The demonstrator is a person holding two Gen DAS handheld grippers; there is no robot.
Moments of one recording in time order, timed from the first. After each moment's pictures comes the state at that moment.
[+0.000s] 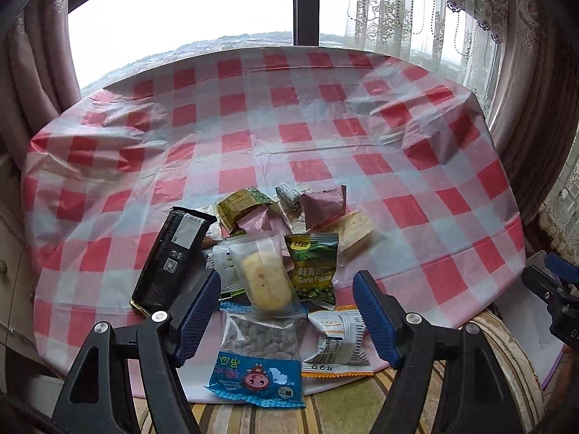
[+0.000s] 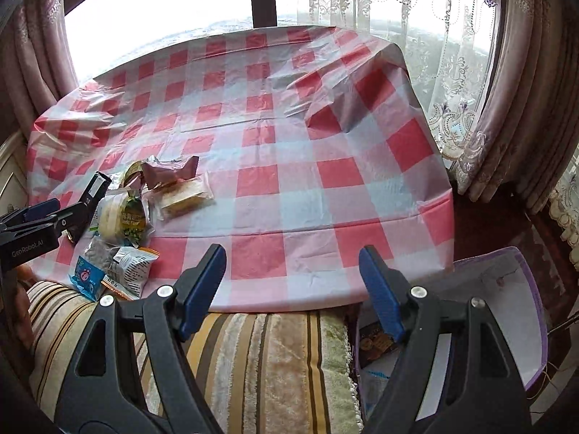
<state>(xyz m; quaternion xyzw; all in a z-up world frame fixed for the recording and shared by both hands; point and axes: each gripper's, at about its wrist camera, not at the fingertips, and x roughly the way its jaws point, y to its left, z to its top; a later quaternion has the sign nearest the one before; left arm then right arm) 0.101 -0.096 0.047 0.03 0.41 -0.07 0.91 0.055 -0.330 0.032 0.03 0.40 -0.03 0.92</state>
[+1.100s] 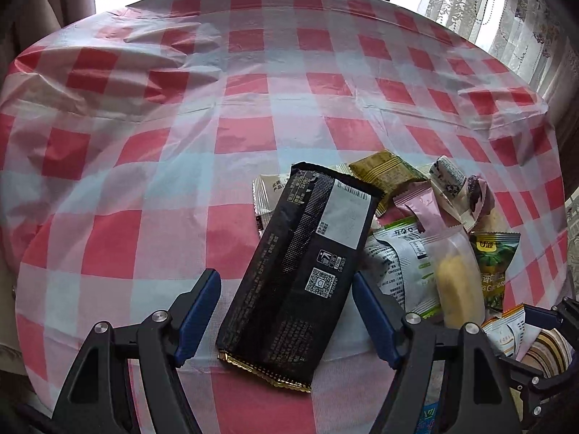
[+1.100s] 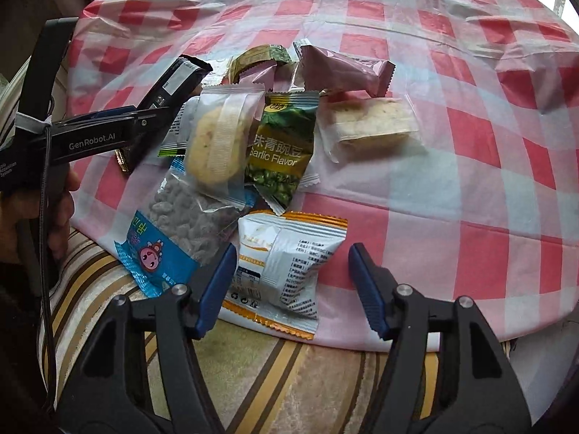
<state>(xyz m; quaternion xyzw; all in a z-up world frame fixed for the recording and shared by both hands) 0.193 0.028 -0.027 -0.01 0.49 -0.07 0.87 0.137 -0.180 -0.043 -0.02 0.55 0.14 0.82</state>
